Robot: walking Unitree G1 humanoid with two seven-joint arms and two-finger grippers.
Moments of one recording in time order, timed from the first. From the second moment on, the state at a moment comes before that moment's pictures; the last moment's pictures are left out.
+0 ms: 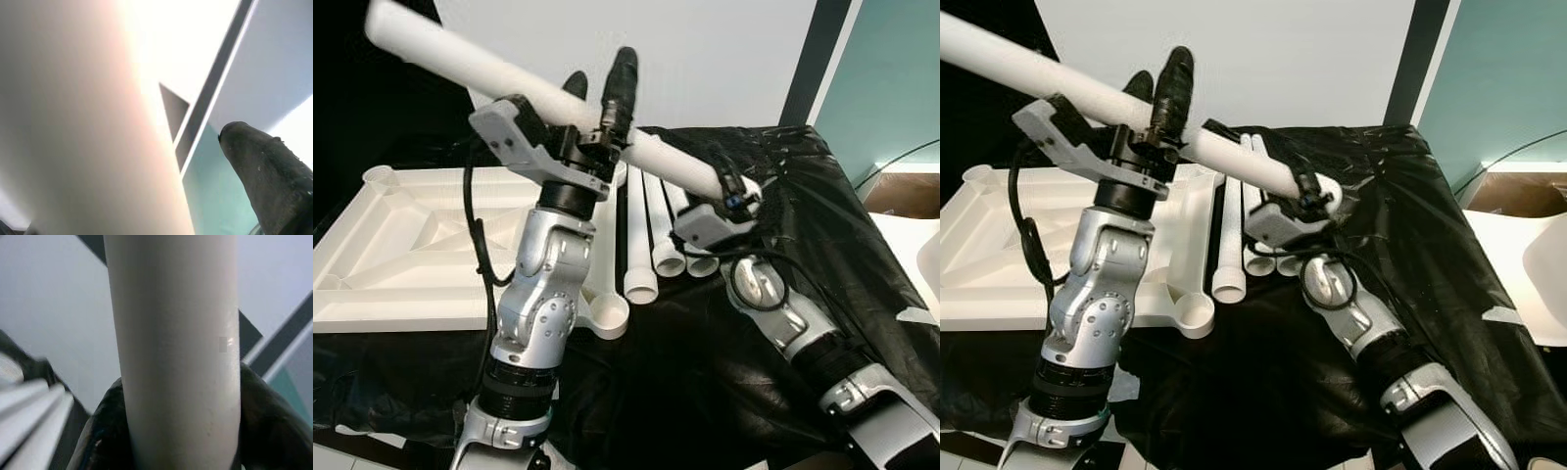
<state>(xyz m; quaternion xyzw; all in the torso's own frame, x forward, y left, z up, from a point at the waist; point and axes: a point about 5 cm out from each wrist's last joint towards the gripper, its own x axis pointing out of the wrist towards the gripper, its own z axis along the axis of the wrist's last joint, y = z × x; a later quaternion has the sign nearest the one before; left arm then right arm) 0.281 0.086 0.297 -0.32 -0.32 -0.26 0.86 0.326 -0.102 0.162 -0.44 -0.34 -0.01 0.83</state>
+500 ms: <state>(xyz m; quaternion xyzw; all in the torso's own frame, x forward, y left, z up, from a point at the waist) 0.285 0.096 0.285 -0.37 -0.29 -0.24 0.85 0.318 -0.095 0.140 -0.42 -0.34 -0.01 0.84</state>
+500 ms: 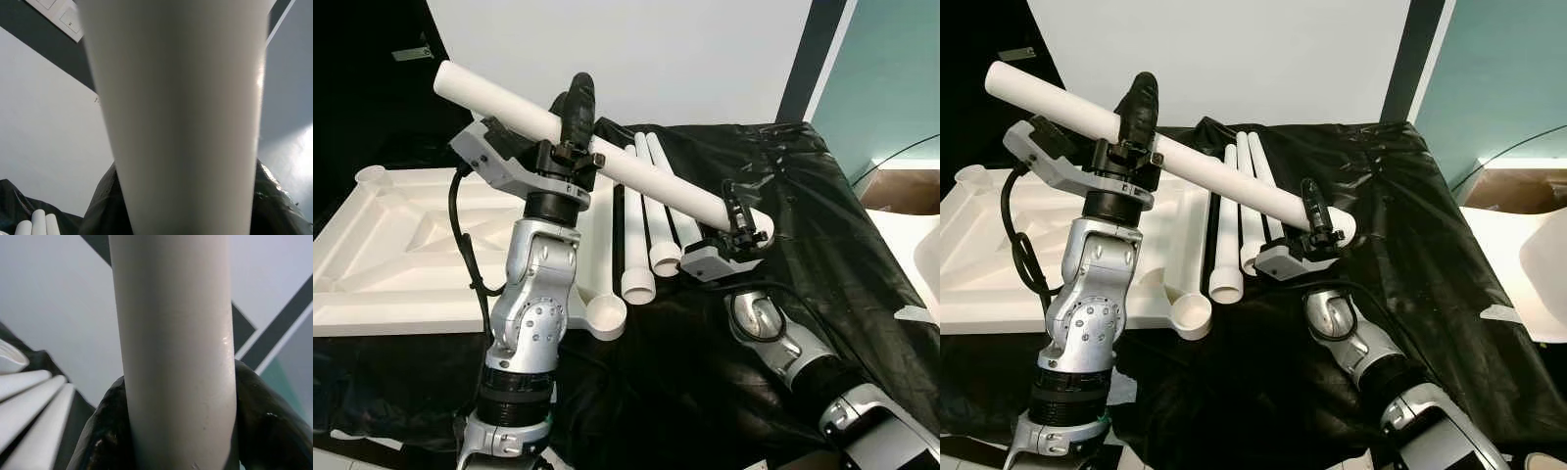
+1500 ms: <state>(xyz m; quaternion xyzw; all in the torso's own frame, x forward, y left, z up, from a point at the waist) 0.285 0.094 0.285 -0.33 -0.29 -0.24 0.87 0.335 -0.060 0.191 -0.35 -0.21 0.29 0.86</state>
